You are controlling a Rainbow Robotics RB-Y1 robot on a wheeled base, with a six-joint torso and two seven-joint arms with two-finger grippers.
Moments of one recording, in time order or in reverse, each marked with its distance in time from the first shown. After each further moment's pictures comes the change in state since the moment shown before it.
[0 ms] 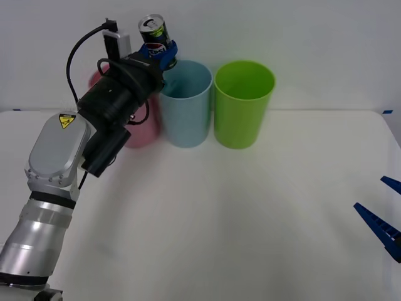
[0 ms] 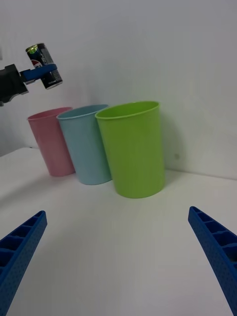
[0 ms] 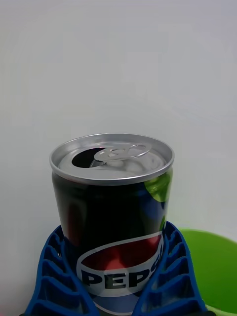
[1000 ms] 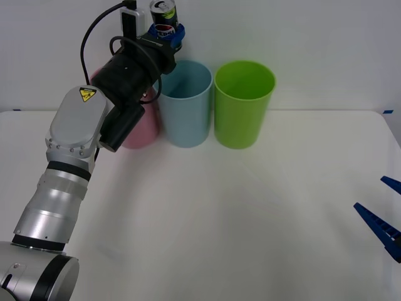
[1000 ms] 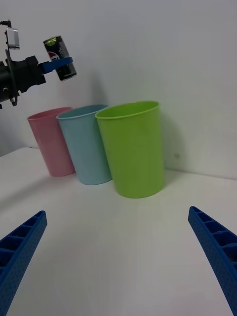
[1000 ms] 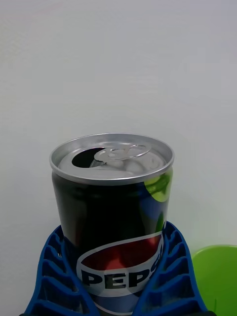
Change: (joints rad) right arm 0.000 0.000 0.000 0.000 0.000 0.000 0.000; left arm -0.165 -0.026 0.014 0.167 -0.105 0.046 -0.009
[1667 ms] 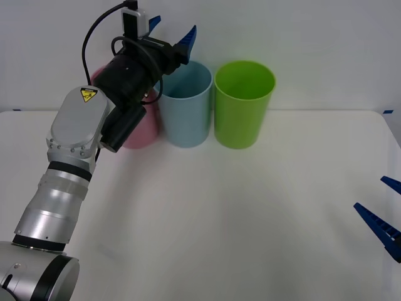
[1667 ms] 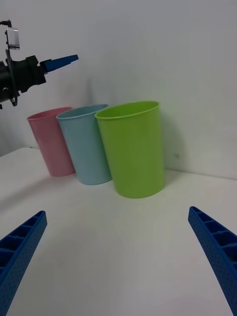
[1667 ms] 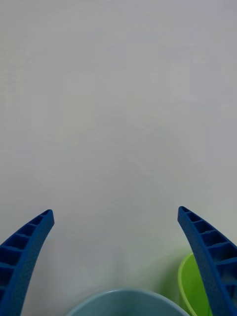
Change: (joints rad) right arm 0.000 0.000 0.000 0.000 0.000 0.000 0.000; left arm 0.000 -0.001 -0.008 0.000 0.014 -0.001 0.006
